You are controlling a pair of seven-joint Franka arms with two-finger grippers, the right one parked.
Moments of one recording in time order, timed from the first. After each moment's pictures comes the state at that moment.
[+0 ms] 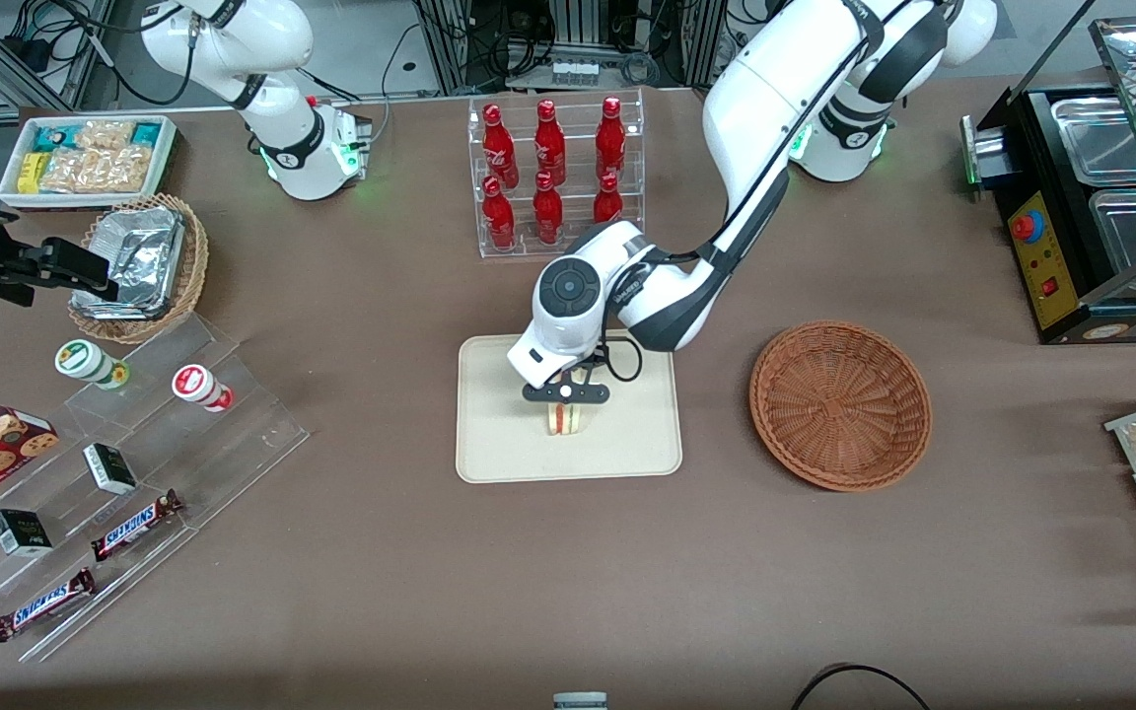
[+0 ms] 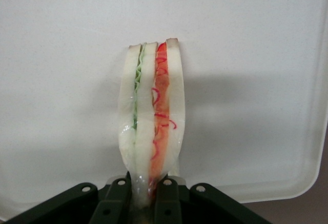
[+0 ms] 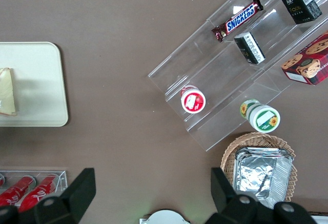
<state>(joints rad) -0.63 0.78 -0.24 -1.43 0.05 2.17 -0.81</state>
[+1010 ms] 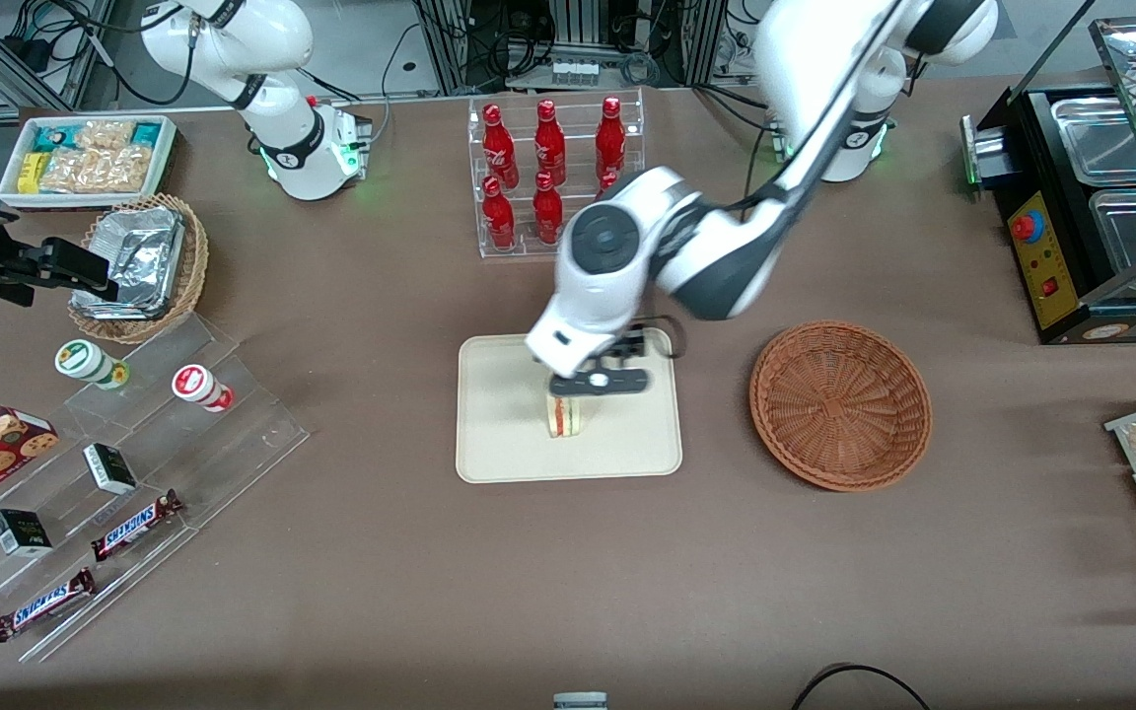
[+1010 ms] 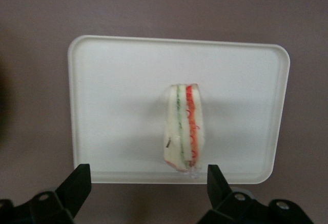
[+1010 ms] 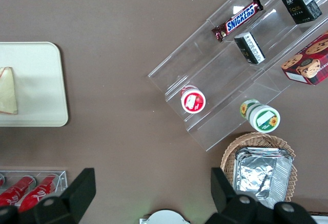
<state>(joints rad) -0.53 0.53 -0.22 -1.39 0.06 1.92 -0.85</state>
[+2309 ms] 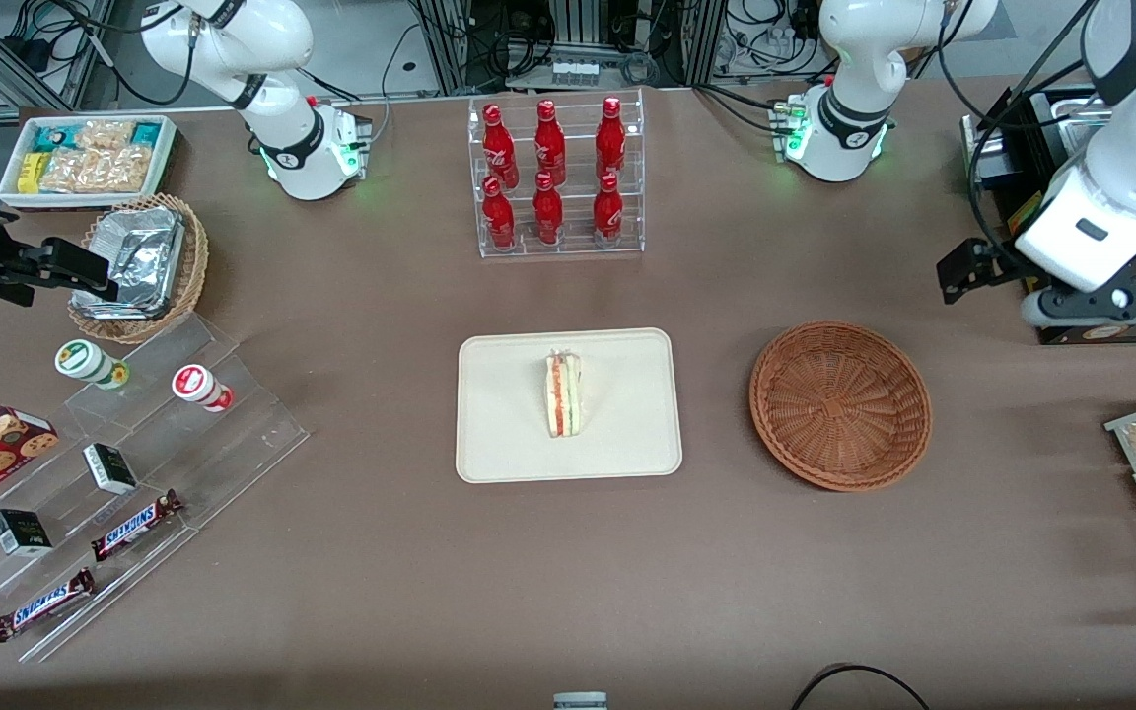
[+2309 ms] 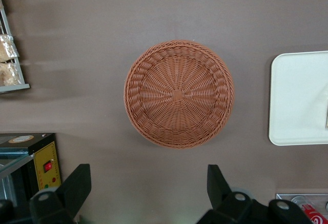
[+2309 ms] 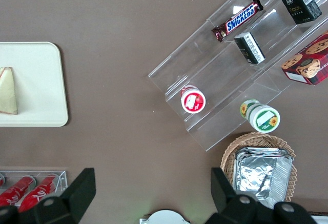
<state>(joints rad) 0.06 -0.02 -0.21 -1.62 0.06 1.57 -0.12</state>
